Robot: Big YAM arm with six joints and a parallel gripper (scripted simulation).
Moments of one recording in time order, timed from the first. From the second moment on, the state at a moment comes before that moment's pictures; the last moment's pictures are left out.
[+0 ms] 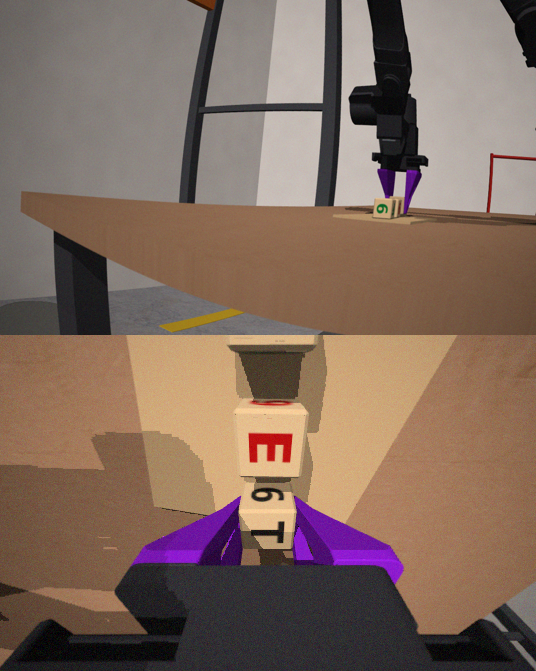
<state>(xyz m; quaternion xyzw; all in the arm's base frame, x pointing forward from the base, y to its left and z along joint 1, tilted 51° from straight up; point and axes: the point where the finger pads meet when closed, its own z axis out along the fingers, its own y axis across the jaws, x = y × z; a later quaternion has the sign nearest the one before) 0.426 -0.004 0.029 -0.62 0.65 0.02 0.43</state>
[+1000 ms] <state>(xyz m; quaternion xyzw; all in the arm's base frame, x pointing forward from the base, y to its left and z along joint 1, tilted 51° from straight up) 0.429 -0.007 0.030 -0.62 0.65 0.01 0.43</state>
